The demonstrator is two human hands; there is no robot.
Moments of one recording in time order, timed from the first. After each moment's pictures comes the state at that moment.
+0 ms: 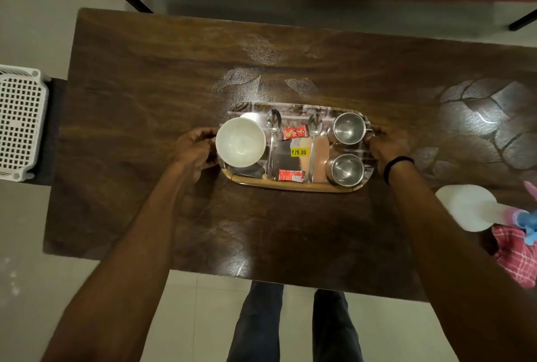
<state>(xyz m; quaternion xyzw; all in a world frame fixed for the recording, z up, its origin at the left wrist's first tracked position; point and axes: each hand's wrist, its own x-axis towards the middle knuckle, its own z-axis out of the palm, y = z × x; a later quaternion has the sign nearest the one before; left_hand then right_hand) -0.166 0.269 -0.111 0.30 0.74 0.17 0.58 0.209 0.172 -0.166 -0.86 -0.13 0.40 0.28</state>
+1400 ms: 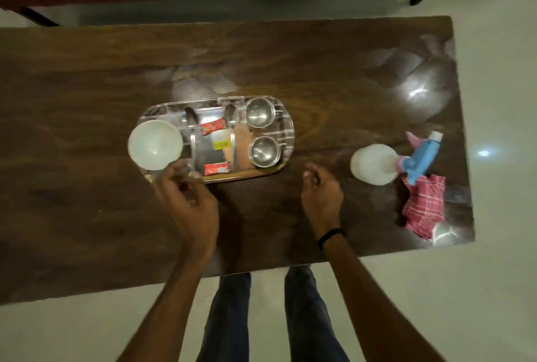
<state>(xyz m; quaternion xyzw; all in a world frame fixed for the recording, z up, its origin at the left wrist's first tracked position) -0.044 0.101 -0.054 0.58 0.64 0.41 0.28 0.152 0.018 -0.077 -0.88 -0.21 0.32 0.27</state>
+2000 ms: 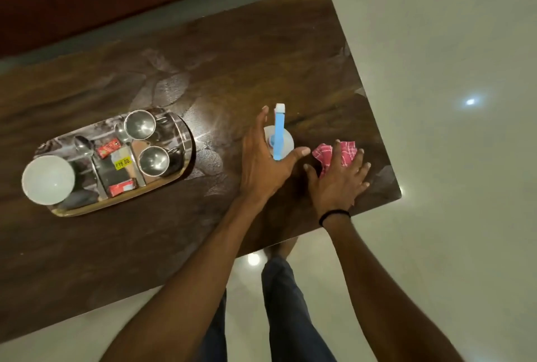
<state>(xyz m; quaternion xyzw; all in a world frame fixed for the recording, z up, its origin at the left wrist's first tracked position) 0.252 -0.003 -0.050 0.74 0.45 0.14 0.49 0.337 -0.127 -0.102 -0.97 -0.14 0.19 0.04</state>
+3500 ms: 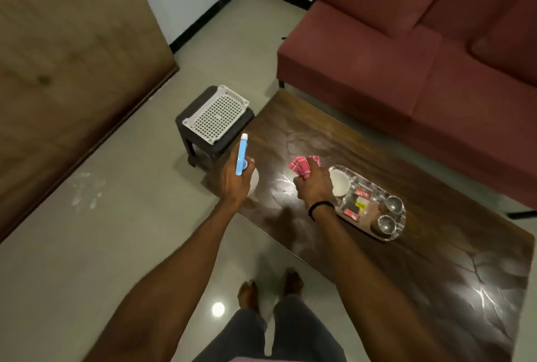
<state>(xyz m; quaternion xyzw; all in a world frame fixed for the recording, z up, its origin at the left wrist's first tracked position) -0.388 0.079 0.165 0.41 0.75 0.44 0.28 -0.196 0.114 0.170 -0.73 -0.57 0.37 0.13</state>
